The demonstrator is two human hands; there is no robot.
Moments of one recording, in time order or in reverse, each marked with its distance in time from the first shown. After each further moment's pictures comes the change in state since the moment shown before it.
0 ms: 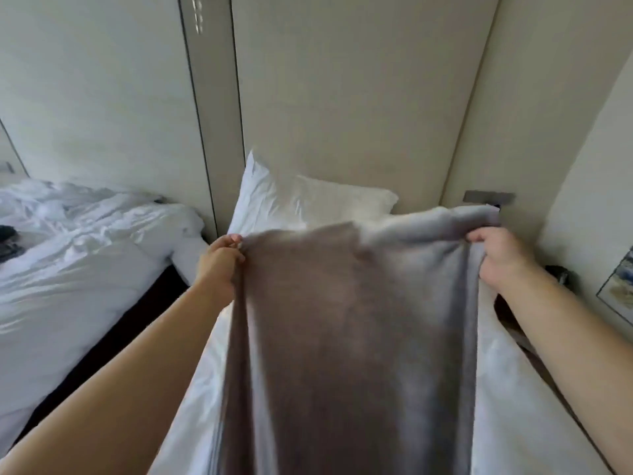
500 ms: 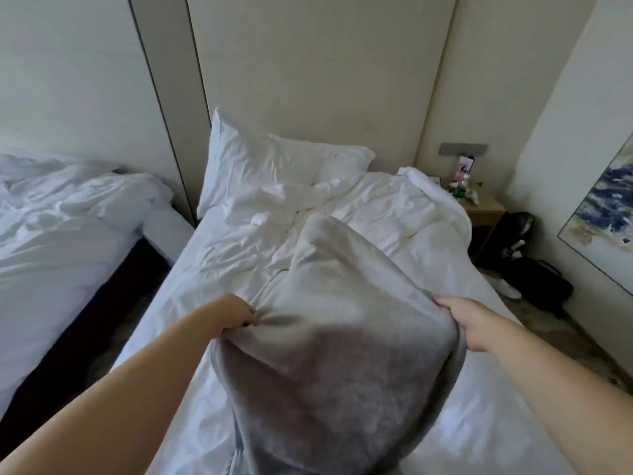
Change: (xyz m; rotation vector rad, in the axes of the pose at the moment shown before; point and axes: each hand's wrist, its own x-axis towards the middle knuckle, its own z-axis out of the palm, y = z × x) left_hand -0.019 -0.124 -0.031 1.274 -0.451 -0.336; right_hand -0.065 0.172 -0.081 -0.364 -0.009 0.628
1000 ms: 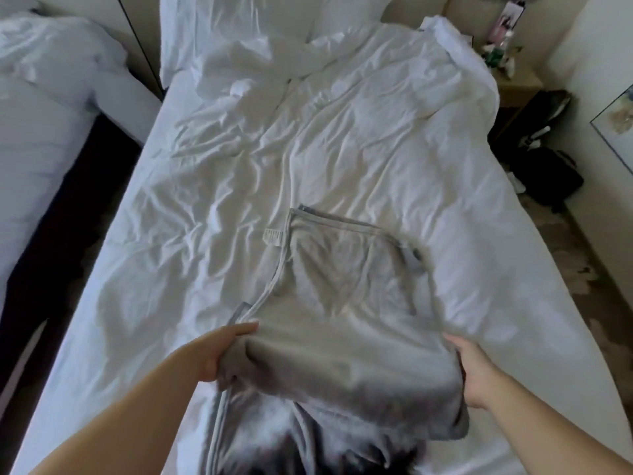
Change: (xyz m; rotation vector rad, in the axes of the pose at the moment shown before) left_hand 0.001 -0.149 0.169 -0.861 -0.554 -0.648; right_hand -0.011 0.224 0.001 0.209 0.127 0.642
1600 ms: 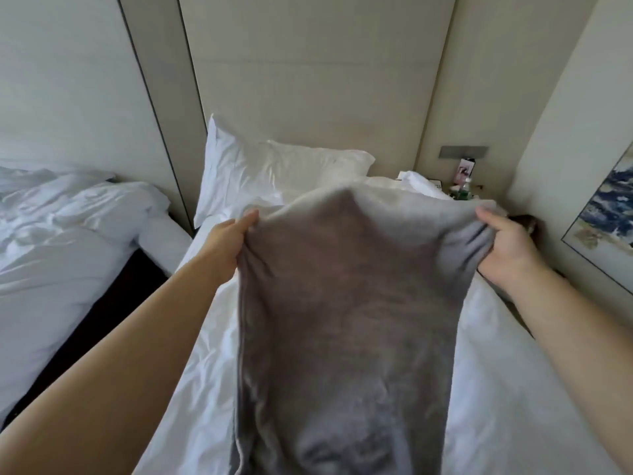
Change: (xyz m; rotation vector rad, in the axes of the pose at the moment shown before) left_hand -0.224 0.272 0.041 -0.182 0.224 1.199; right_hand -0.229 -0.281 0.051 0.329 -0.385 -1.085
